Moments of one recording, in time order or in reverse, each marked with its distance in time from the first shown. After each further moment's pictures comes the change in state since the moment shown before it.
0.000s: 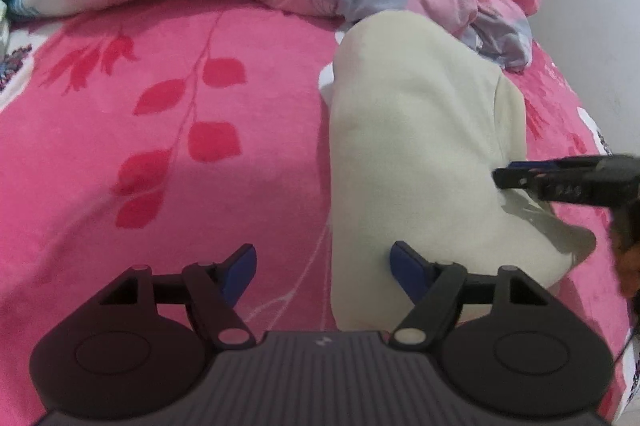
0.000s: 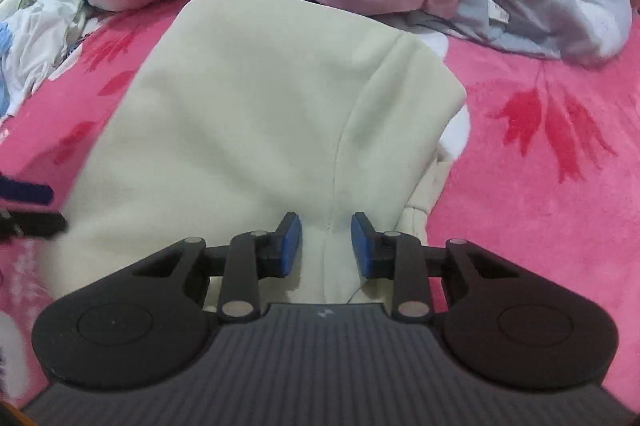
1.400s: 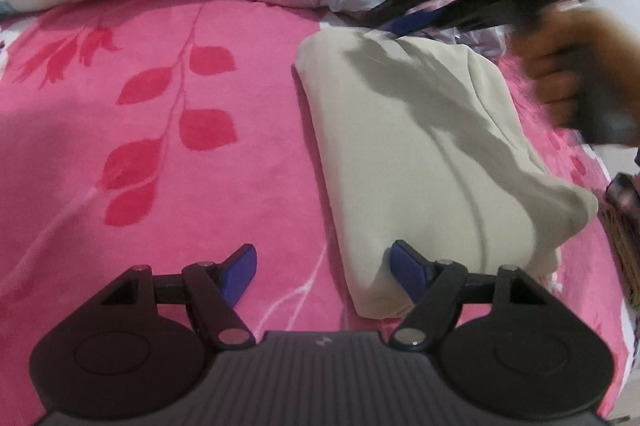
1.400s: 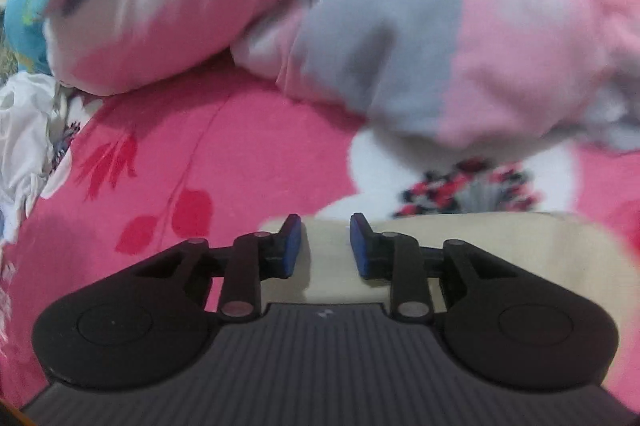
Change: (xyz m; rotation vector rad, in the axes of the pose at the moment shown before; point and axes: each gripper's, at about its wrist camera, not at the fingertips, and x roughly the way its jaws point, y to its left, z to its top) left arm 0.016 0.026 -0.018 0.053 -0.004 -0.108; right arm 0.052 0.078 0.139 0.139 -0.047 -0.007
